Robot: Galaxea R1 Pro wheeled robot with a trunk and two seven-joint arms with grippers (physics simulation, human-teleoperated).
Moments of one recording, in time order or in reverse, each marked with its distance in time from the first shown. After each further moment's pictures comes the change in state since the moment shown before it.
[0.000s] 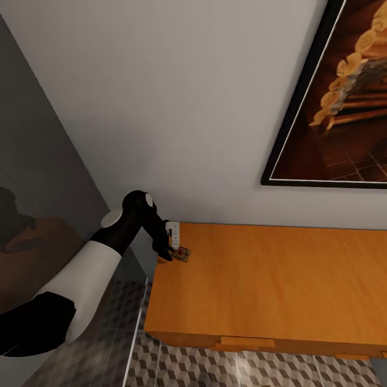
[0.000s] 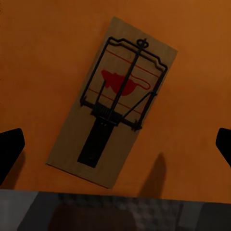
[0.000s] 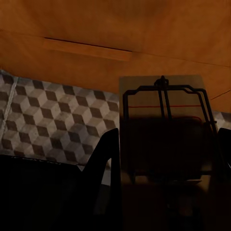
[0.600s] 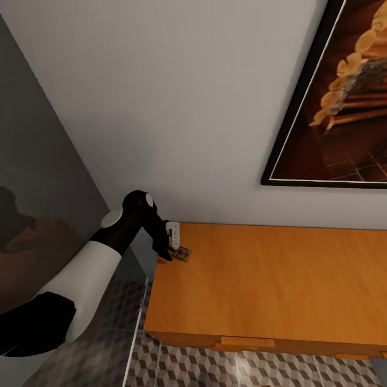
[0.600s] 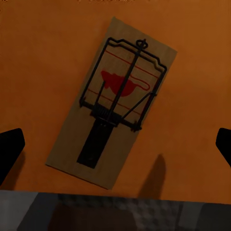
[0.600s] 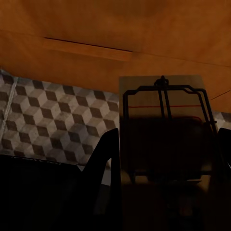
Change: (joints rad) left arm 0.000 -0.001 -0.001 0.001 0.000 0.000 0.000; right arm 0.000 0.000 0.000 0.000 0.000 0.000 0.000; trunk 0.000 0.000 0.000
